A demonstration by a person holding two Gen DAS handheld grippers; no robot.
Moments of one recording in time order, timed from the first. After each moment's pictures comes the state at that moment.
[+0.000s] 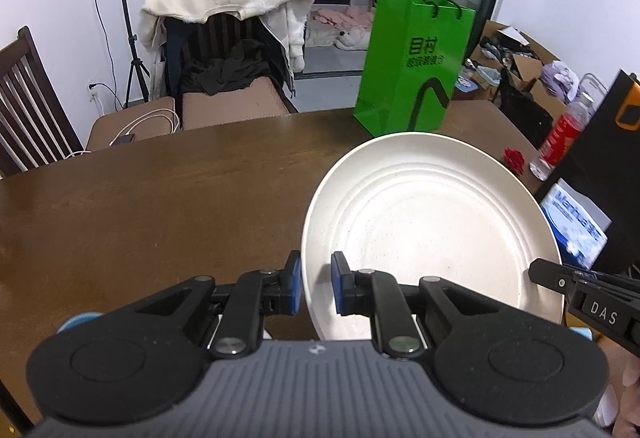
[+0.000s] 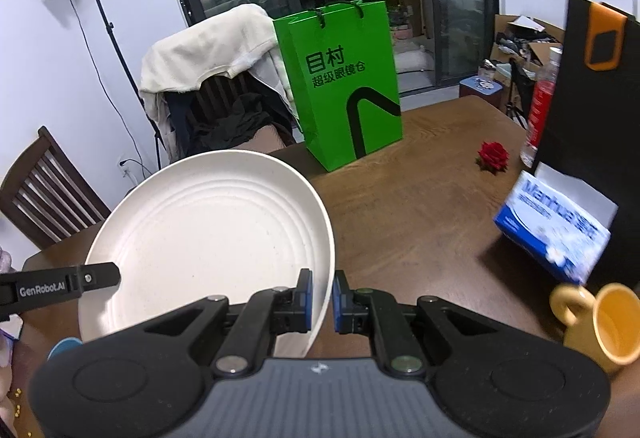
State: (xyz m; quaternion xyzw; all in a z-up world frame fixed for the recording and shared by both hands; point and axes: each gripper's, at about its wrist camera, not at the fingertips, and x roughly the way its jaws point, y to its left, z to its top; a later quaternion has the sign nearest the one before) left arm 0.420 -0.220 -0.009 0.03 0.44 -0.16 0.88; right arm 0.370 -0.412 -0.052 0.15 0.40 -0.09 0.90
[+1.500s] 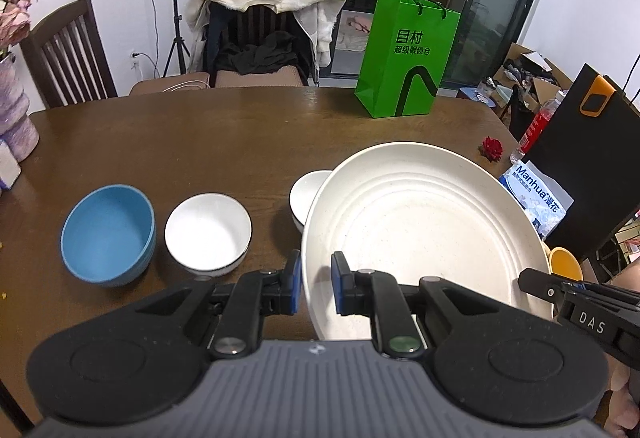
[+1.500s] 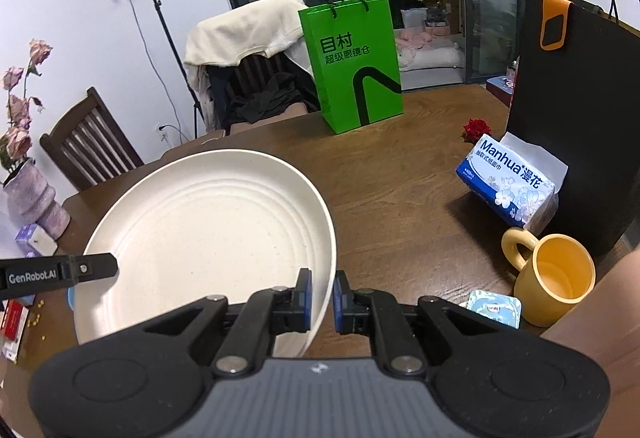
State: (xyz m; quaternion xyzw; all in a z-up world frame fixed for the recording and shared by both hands) left arm 0.259 -0.231 0.020 -0.02 0.44 -0.10 0.89; right arm 0.238 -0.440 -0.029 0.12 0.41 -0.02 0.90
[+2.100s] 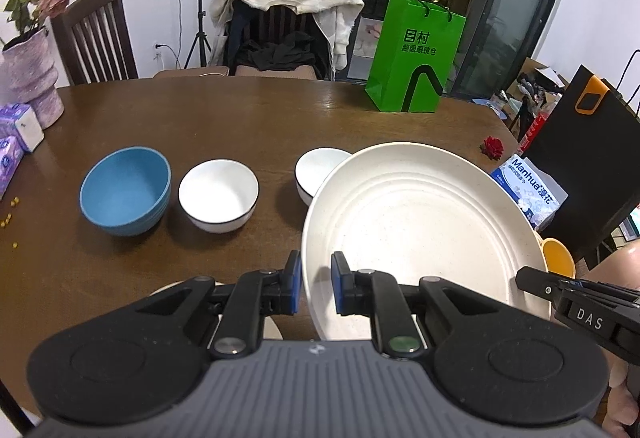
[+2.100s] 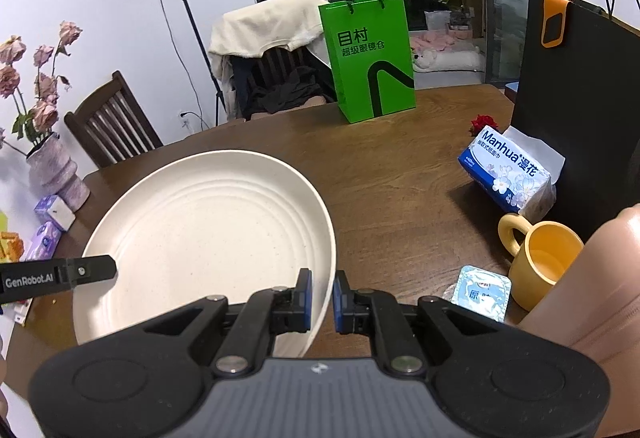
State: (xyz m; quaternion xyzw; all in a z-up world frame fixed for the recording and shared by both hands) left arm 0.198 -0.234 0.019 -0.05 0.43 -0.06 0.90; right arm 0.193 -0.447 -0.026 0.10 0.41 0.02 0.90
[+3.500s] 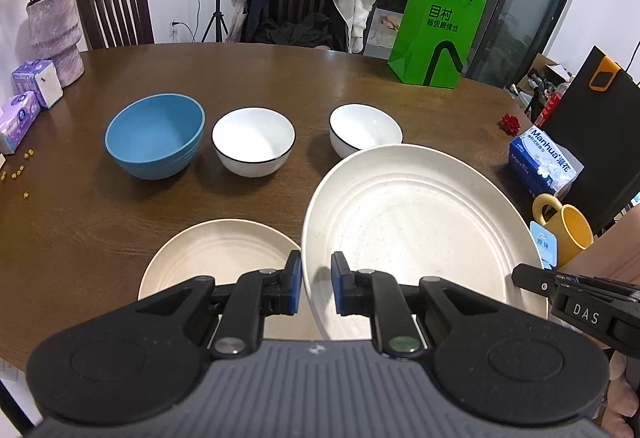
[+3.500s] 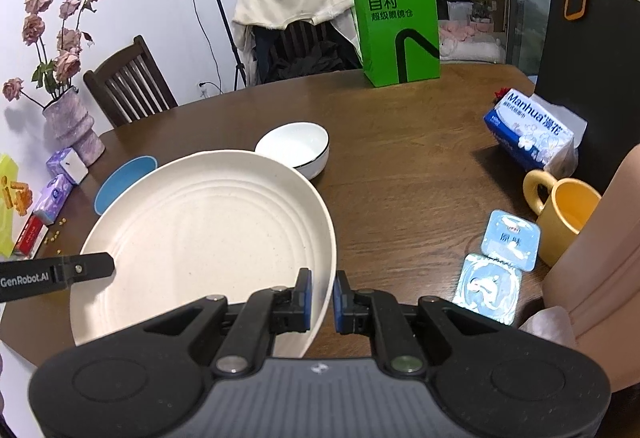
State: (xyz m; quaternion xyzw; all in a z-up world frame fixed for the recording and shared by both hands) left arm 0.159 -0.190 -0.026 -0.06 0.45 -0.05 0.89; right arm 0.159 -0.411 -0.066 0.08 0.44 0.05 0.89
